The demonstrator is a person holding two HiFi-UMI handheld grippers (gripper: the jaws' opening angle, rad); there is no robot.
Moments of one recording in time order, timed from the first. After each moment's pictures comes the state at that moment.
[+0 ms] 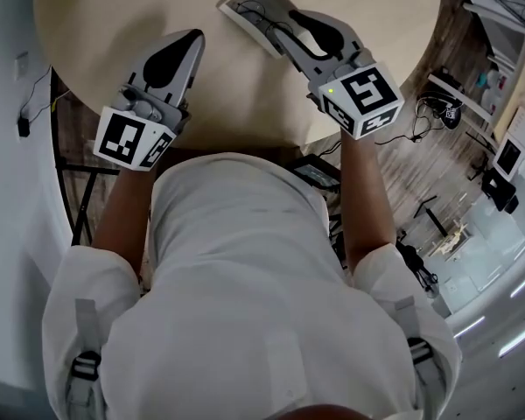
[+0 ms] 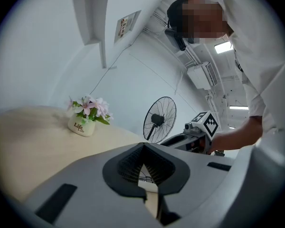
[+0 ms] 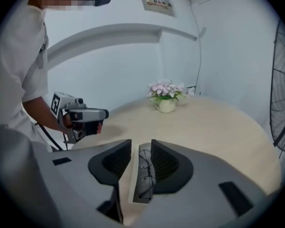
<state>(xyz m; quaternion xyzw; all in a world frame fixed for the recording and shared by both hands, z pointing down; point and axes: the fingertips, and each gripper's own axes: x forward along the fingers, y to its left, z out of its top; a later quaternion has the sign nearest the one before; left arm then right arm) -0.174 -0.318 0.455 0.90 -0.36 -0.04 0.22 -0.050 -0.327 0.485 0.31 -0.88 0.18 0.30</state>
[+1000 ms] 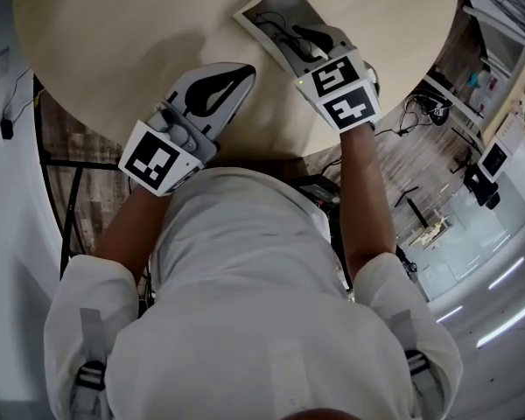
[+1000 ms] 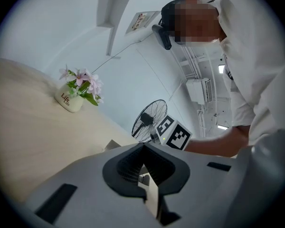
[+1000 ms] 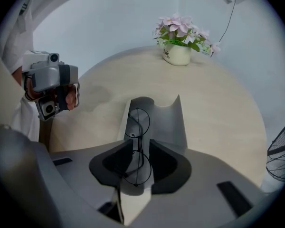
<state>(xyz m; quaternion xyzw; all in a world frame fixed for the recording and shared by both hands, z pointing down) -0.132 -0.297 0.484 0.90 -0.28 -0.09 0.31 -0.042 -0.318 0.595 0.23 -0.77 0.21 0.56</state>
